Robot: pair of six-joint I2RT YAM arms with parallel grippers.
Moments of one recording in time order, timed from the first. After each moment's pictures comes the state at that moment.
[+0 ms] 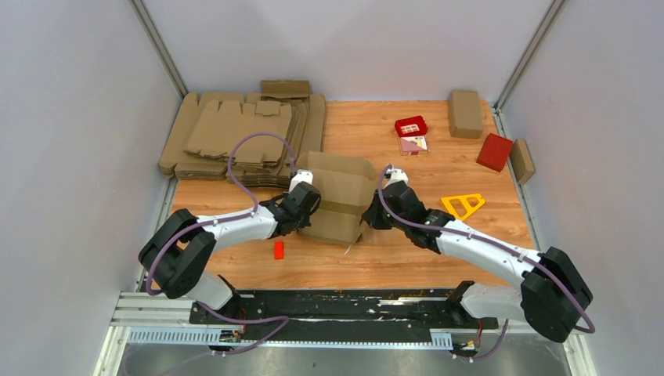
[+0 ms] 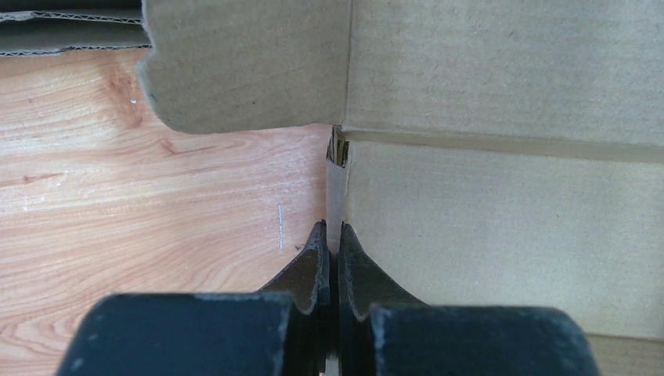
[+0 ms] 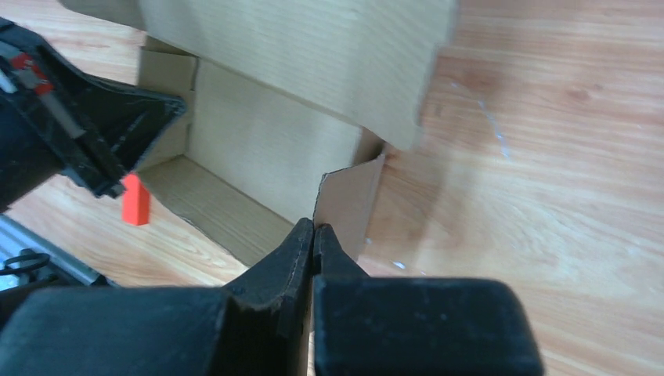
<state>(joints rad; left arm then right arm) -0.76 1.49 0.73 -0.19 -0.43 -0.50 0.77 1.19 0.66 -0.15 0.11 0.68</state>
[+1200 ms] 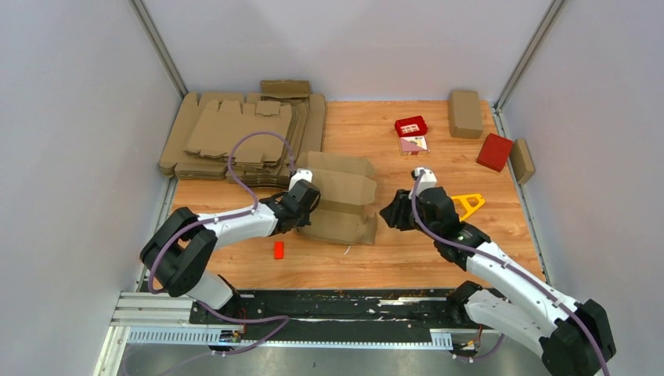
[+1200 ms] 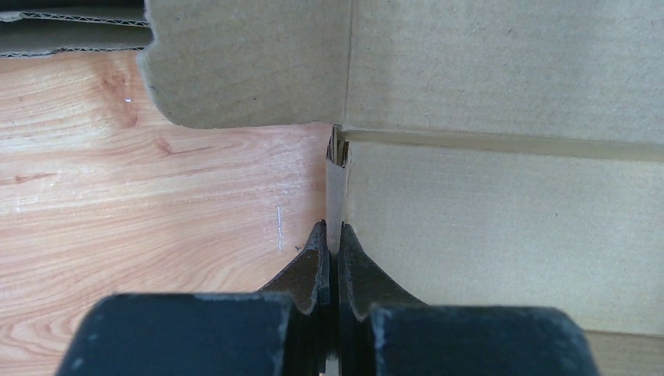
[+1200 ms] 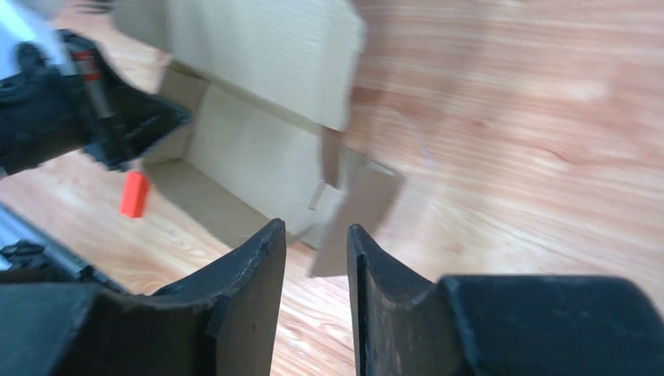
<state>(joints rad) -0.75 1.51 0.76 -0.21 -0.41 -0.50 0.63 0.92 0.56 -0.13 -0.02 0.52</state>
